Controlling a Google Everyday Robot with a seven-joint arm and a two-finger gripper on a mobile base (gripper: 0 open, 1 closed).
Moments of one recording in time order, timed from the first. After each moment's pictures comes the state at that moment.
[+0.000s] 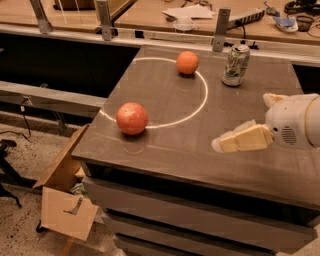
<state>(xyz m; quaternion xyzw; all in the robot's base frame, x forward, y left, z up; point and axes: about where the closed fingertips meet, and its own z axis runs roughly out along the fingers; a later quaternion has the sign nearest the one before) 0.476 -0.181 0.902 -0.33 0.82 0.12 0.44</state>
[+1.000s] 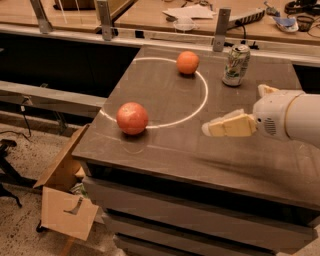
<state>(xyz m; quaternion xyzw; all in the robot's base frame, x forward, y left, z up) 0.521 -0.174 0.903 -0.29 0.81 0.10 0.50</state>
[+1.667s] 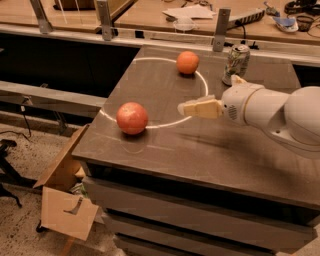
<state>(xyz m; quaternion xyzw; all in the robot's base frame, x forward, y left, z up) 0.599 -0.121 0.893 -0.27 0.76 0.15 0.57</state>
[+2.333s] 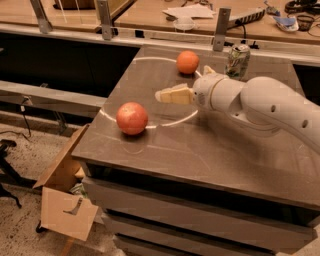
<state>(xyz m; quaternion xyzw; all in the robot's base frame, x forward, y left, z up) 0.672 -0.065 0.880 -0.27 0.74 0.18 0.59</state>
